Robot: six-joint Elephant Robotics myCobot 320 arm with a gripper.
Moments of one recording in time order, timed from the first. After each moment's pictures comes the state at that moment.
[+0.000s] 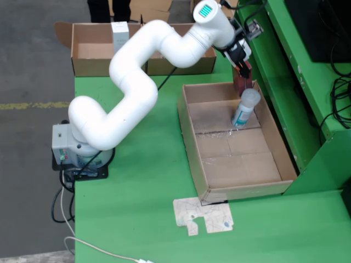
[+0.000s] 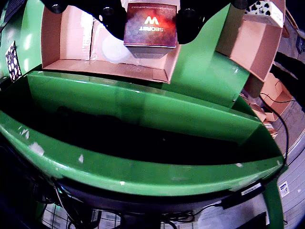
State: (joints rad) arm 0.49 -0.94 -0.03 0.10 1.38 0.25
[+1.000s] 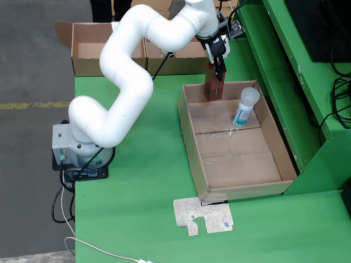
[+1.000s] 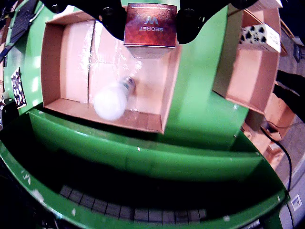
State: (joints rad) arm 0.64 -0.76 -0.03 -0.37 1.35 0.44
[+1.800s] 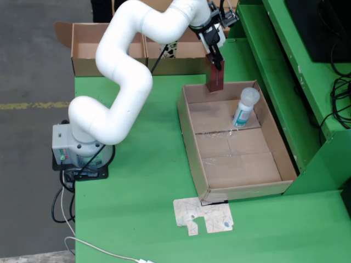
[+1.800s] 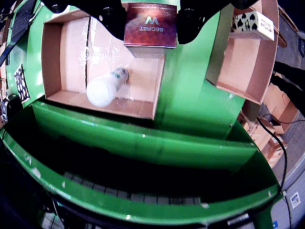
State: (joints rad) arm 0.77 -0.76 -0.03 -0.35 1.22 0.56
